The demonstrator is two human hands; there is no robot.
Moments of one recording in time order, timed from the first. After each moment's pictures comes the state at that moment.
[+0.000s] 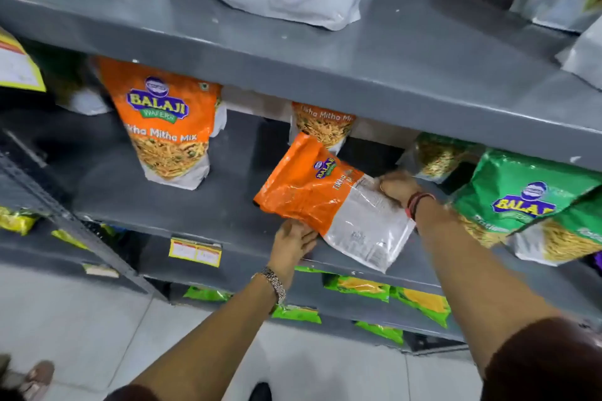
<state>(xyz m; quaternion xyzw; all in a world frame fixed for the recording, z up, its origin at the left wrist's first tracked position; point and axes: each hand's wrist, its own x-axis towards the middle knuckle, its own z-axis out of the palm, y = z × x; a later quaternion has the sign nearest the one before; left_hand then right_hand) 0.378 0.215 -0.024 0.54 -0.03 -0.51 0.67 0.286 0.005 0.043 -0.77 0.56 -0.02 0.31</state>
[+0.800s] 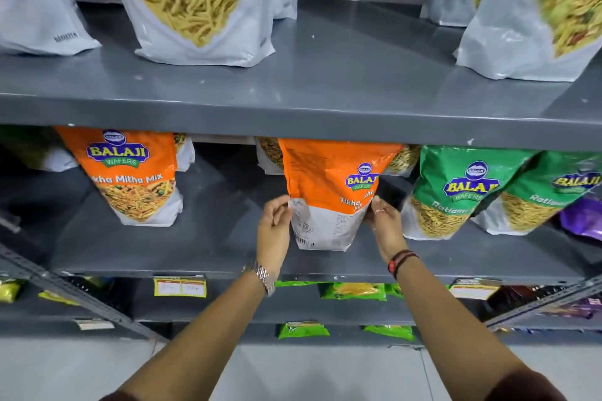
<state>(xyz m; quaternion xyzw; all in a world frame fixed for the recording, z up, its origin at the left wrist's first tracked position) 0.375 0.190 0.031 0.64 -0.23 -0.36 0.64 0.225 0.057 -0.001 -0.49 0.52 -0.38 0.59</state>
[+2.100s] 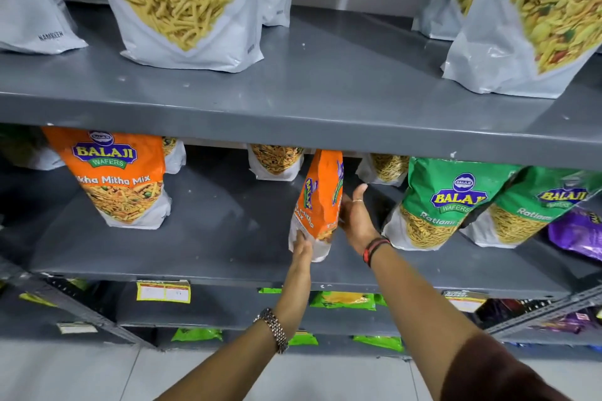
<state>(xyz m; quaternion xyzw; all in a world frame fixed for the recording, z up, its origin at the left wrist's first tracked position) 0.306 0.205 0.013 0.60 -0.23 -0.52 0.56 0.254 0.059 0.032 -0.50 0.44 -0.23 0.71</state>
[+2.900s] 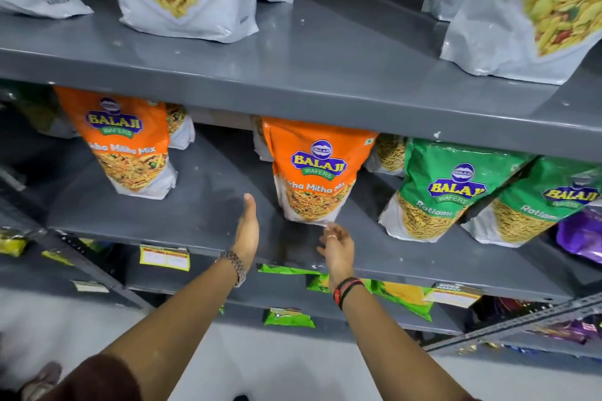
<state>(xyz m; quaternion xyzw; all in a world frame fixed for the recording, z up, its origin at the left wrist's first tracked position) 0.367 0.201 0.007 0.69 -0.12 -0.42 0.57 0.232 0.134 -0.010 -0.41 0.55 -0.33 0.64</state>
